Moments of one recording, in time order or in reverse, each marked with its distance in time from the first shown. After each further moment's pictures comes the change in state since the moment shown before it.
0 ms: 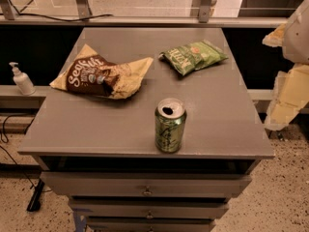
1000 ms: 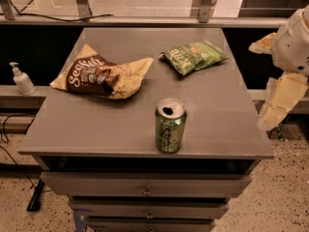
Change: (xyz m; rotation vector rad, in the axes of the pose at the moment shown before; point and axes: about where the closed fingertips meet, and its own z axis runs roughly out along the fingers) arm -0.002 -0.012 0.032 -0.031 -0.097 -0.075
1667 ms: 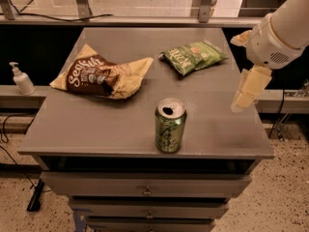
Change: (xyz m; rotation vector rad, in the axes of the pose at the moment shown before) arm -0.019 -0.061 0.050 0.075 -0.087 -0.026
